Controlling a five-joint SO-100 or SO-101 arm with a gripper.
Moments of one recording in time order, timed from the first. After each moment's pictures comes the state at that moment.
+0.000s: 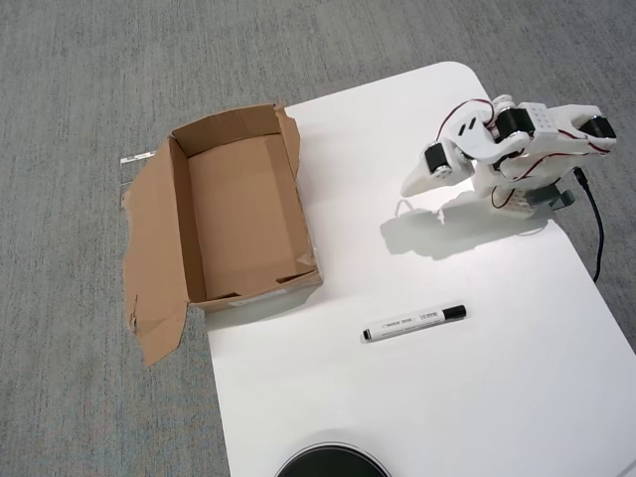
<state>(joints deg) 6.0 192.7 171.5 60.1 0.2</state>
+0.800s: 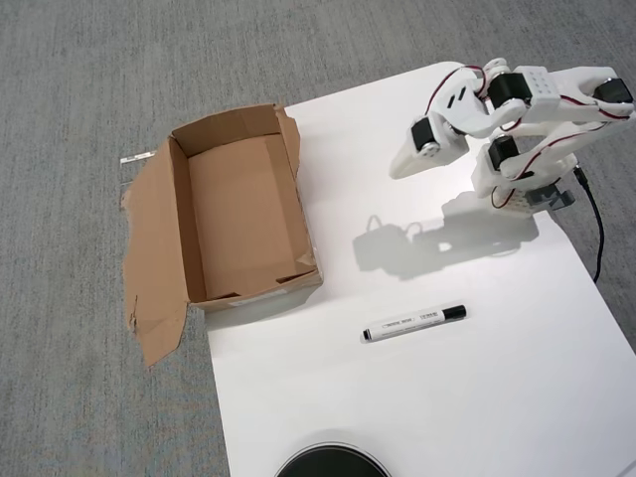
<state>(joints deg) 6.1 155.5 140.1 60.1 0.2</state>
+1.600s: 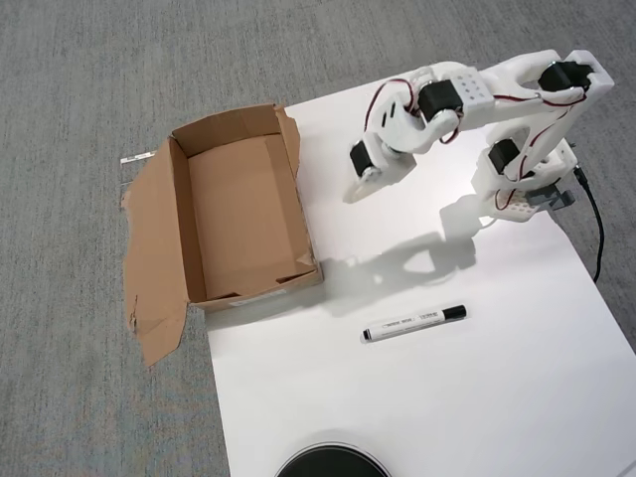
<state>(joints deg) -3.6 109.4 100.8 60.1 0.2</state>
